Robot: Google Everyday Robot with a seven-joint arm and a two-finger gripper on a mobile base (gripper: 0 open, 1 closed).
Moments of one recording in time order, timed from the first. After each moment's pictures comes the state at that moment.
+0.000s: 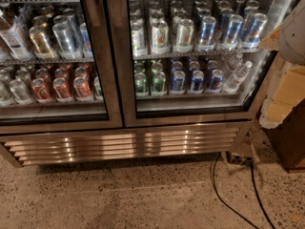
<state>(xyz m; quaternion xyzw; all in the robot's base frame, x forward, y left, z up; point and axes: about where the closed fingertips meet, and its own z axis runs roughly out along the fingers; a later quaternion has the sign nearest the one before) 0.438 -0.217 0.976 -0.60 0.78 -0.03 0.16</state>
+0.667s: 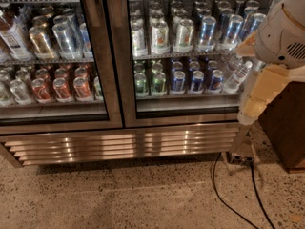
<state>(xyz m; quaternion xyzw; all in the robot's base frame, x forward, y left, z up) 0.457 -0.186 0.957 -0.62 0.76 0.04 0.17</state>
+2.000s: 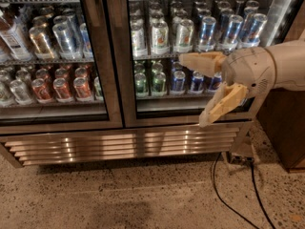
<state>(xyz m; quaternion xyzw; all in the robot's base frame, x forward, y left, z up) 0.453 -0.076 0.956 -0.58 0.52 0.45 0.44</state>
